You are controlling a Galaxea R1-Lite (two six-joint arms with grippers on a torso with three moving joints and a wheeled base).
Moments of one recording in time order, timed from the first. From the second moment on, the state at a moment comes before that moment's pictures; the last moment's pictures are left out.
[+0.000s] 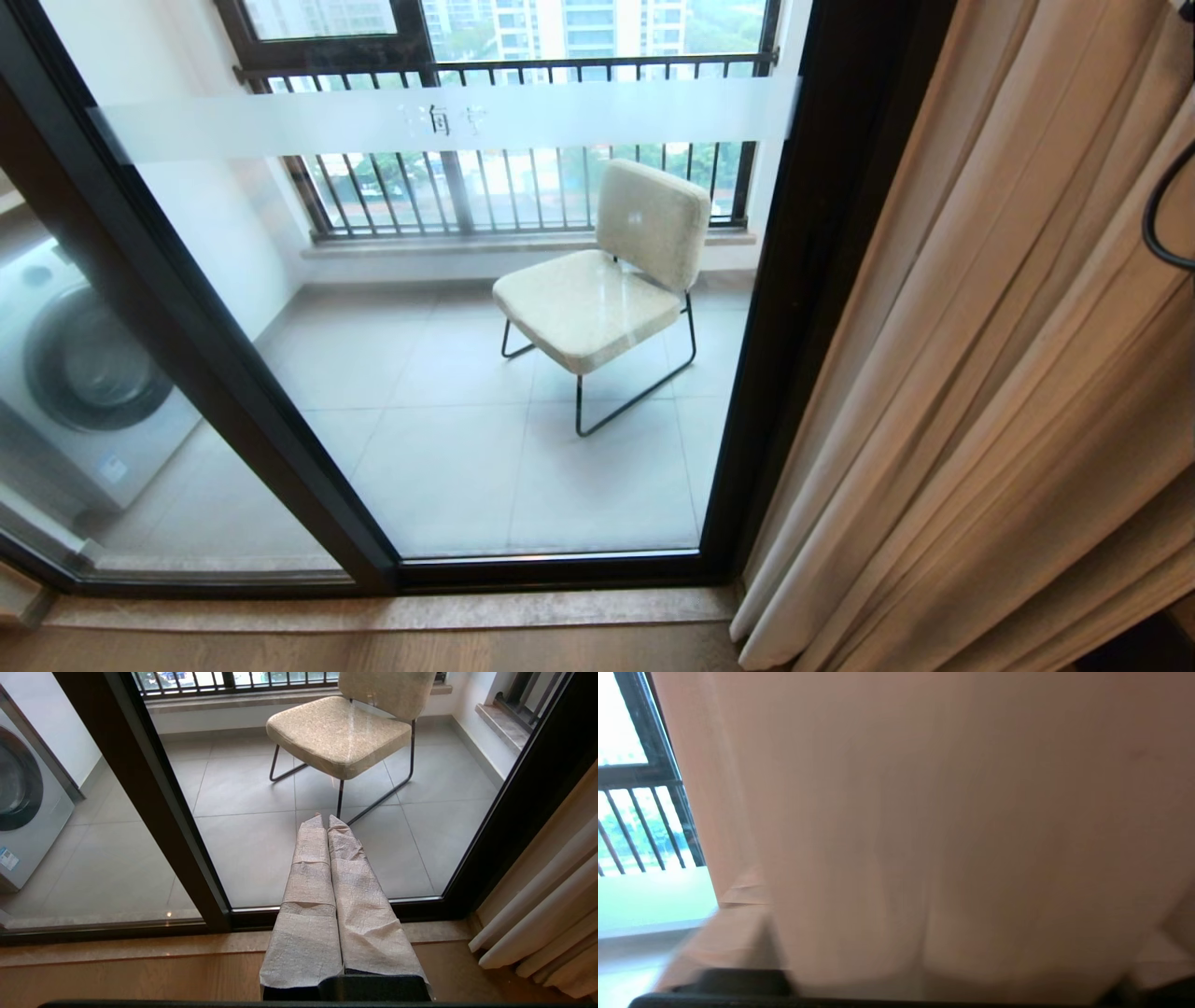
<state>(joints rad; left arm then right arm) 0.00 0.00 0.00 0.00 -0.02 0.02 -0.16 1.56 -1.35 -0.68 0.01 0.09</state>
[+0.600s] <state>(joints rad) 0.00 0.00 0.00 0.00 -0.02 0.02 -0.16 1.58 -1.35 -0.71 0.02 0.09</state>
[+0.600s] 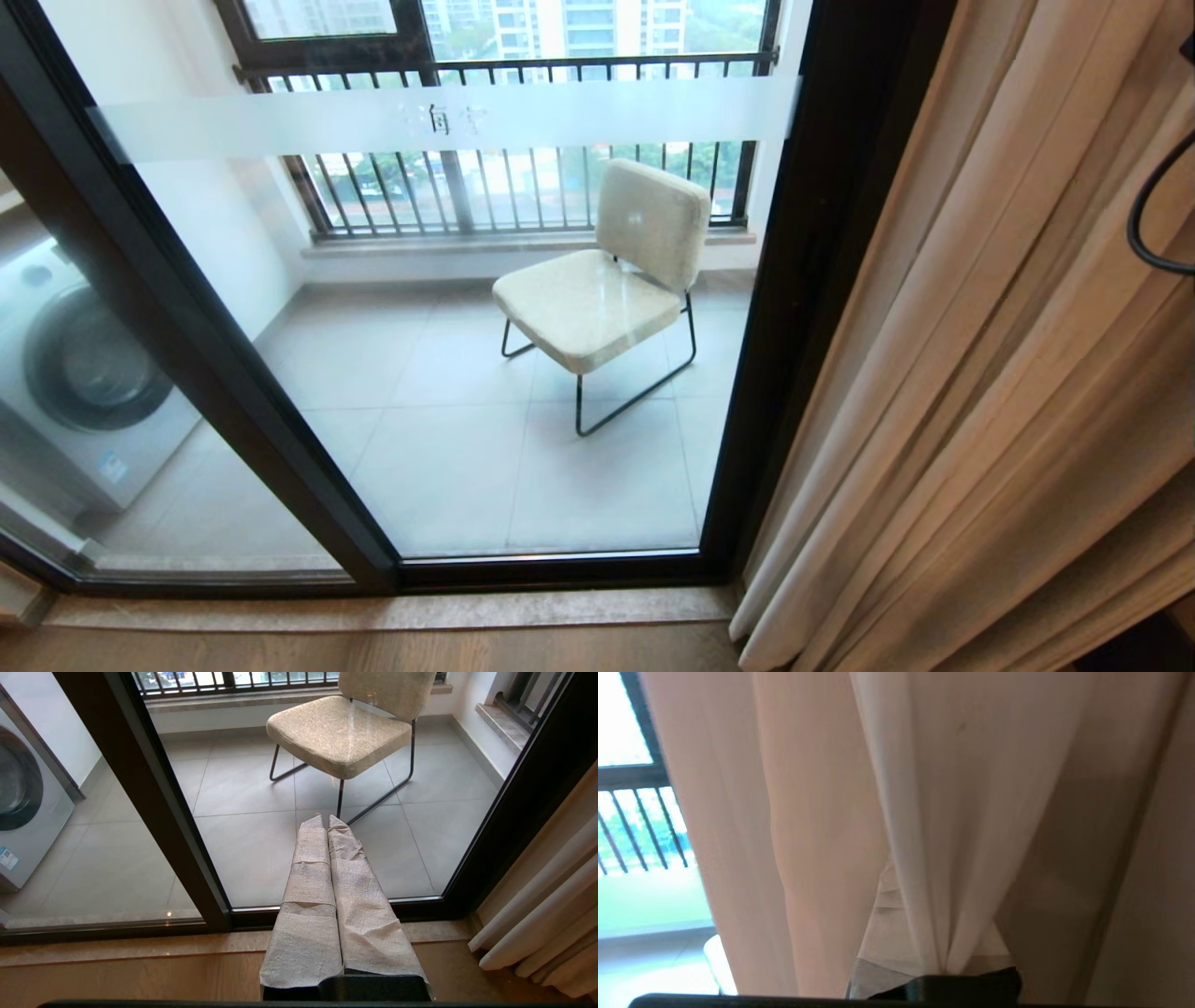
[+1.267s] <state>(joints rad) 0.00 0.00 0.00 0.00 -0.02 0.02 -0.01 1.53 -1.32 -0.69 0.02 0.08</state>
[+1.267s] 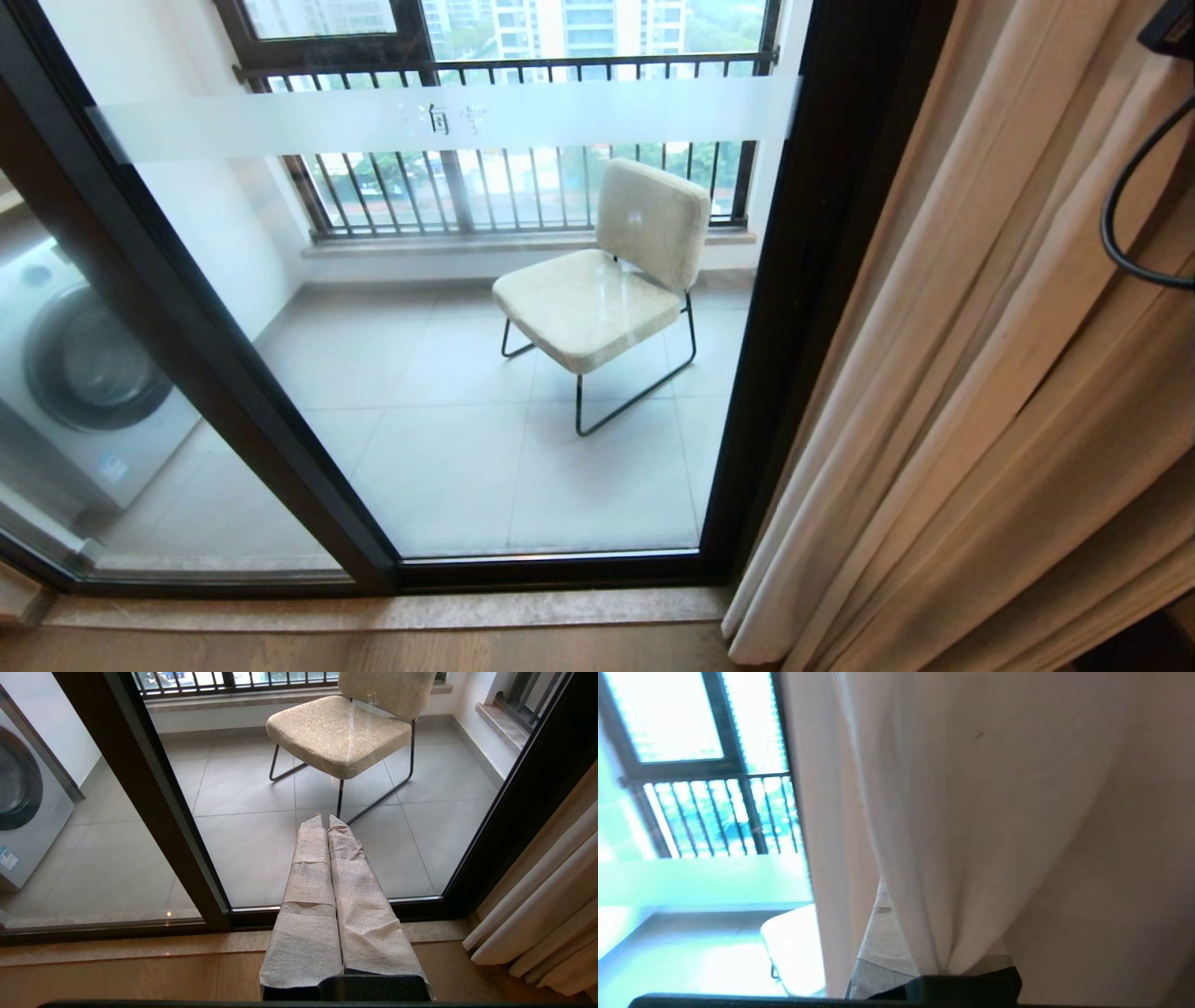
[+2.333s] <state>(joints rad) 0.00 0.00 0.00 0.00 -0.02 0.02 0.07 1.50 -1.27 -0.69 0.02 0.04</state>
